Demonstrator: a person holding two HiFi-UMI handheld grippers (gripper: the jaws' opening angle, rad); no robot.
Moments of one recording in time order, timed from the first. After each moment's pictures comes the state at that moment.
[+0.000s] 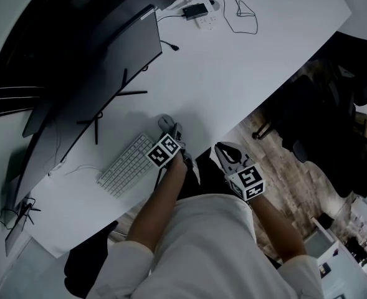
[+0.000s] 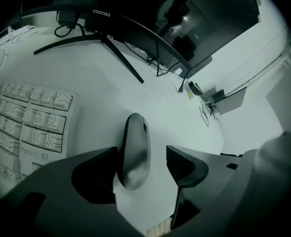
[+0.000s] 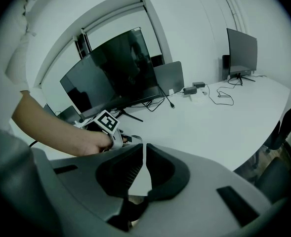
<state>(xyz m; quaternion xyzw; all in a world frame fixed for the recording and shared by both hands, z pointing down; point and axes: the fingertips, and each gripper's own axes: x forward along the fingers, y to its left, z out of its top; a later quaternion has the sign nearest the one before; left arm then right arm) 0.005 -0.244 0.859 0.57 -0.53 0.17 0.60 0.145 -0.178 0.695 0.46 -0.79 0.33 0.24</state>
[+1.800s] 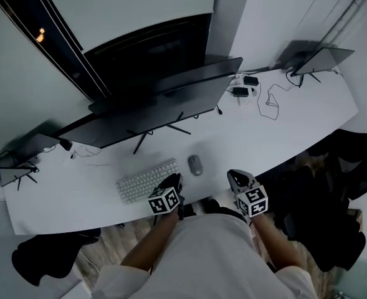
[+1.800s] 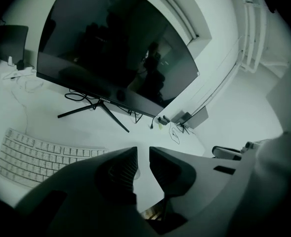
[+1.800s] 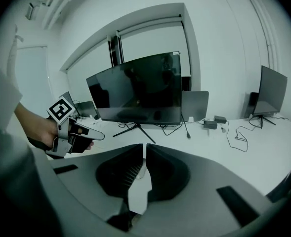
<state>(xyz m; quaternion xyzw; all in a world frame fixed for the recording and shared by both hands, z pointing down) -0.081 -0.210 0.689 0.69 -0.55 0.06 0.47 0.118 -0.228 0.628 0.39 -0.86 0.20 0.25</state>
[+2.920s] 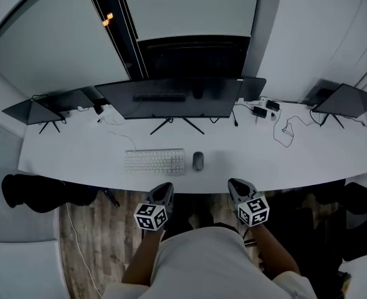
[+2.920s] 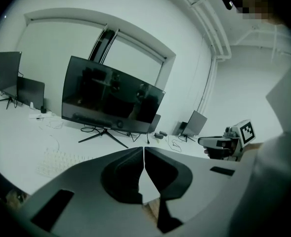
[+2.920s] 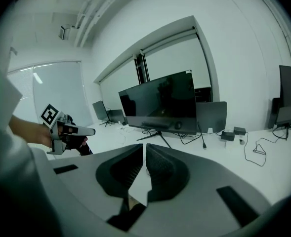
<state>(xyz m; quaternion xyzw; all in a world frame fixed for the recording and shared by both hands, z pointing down) -0.044 -0.087 0.592 0.70 -0.65 0.04 0.28 0.162 -0.184 0.589 0.25 -0.94 0.16 0.18</state>
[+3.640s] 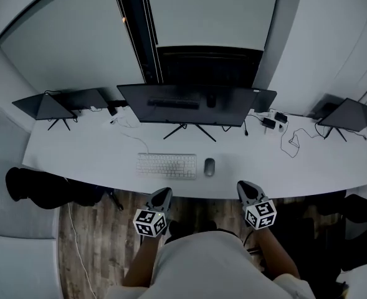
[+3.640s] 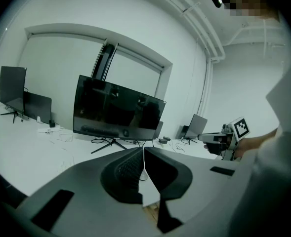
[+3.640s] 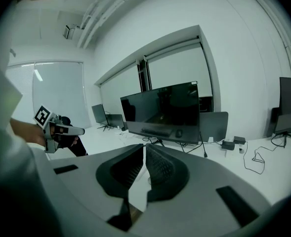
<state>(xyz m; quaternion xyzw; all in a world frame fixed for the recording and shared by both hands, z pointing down) -0.088 -0.040 0.560 0.70 -0.67 0.04 0.23 0.143 -0.176 0.563 0.26 -0.94 0.13 0.16</state>
